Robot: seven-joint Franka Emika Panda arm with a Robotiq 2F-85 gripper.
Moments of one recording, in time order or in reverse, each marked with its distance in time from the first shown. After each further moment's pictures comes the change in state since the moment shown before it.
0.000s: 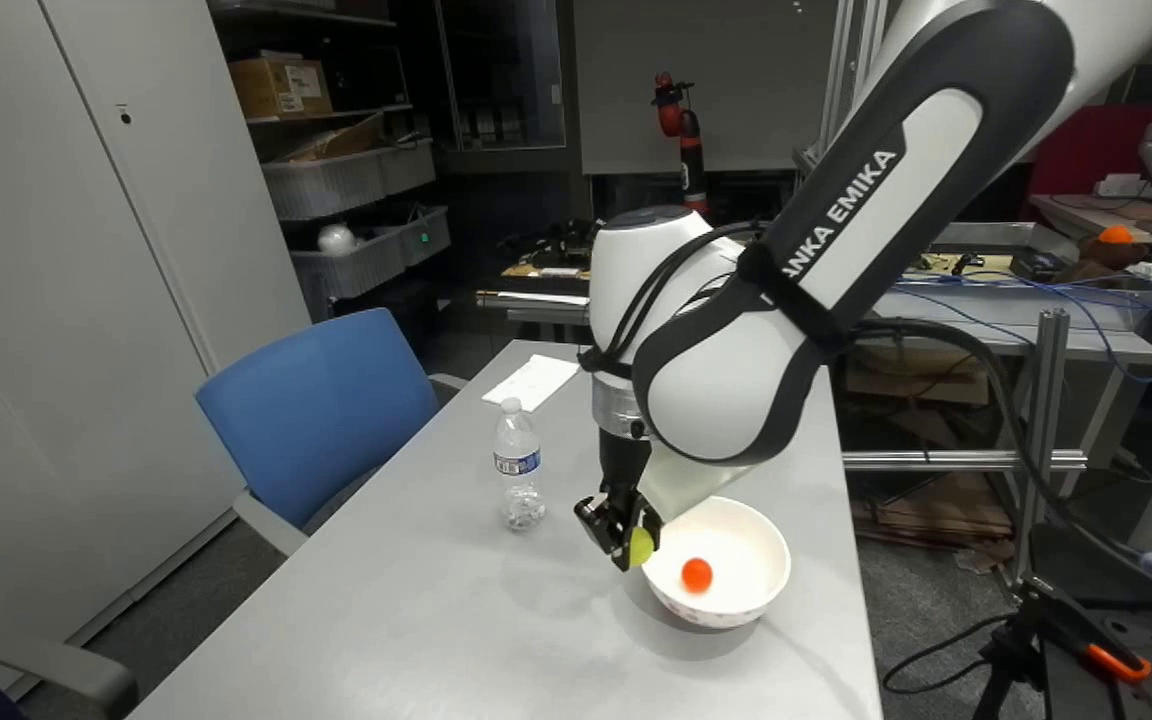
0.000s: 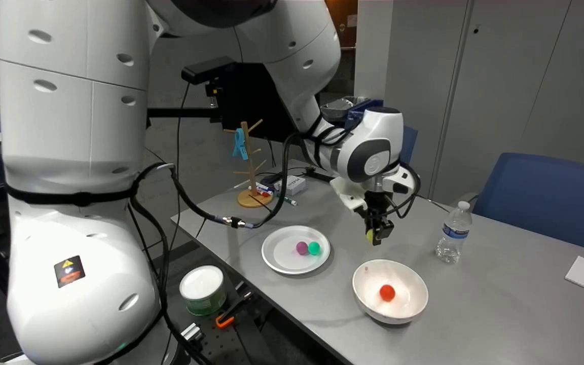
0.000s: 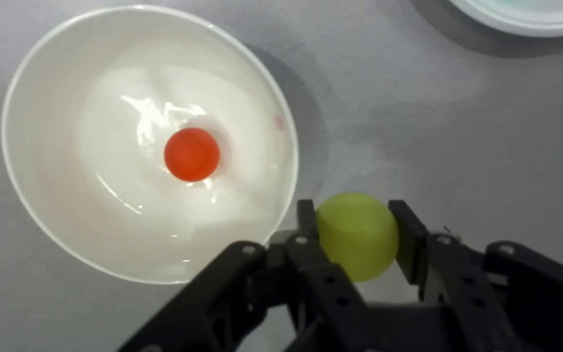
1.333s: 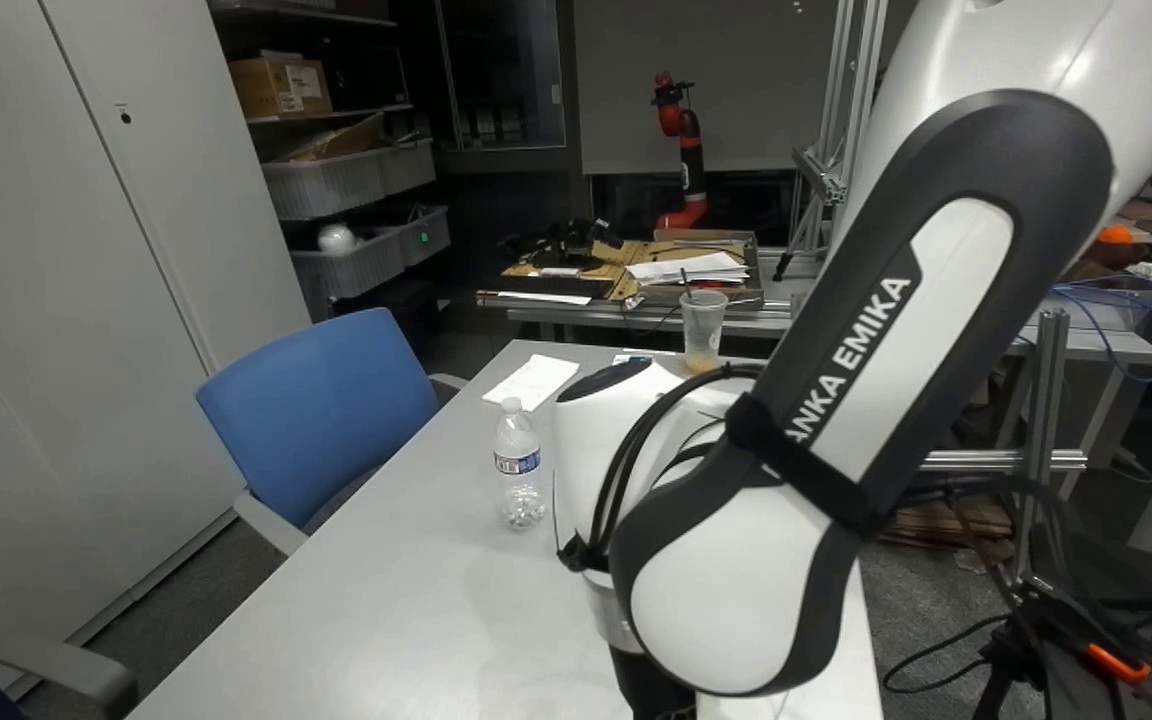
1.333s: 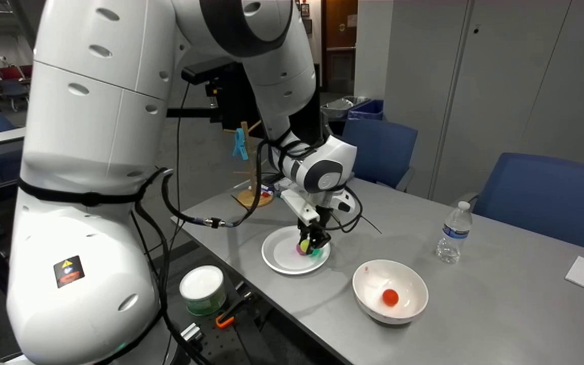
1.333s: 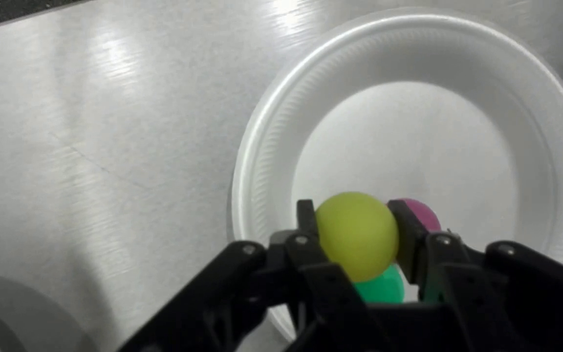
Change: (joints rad) arm -0.004 0.113 0.242 -0.032 0.182 -0.145 -0.242
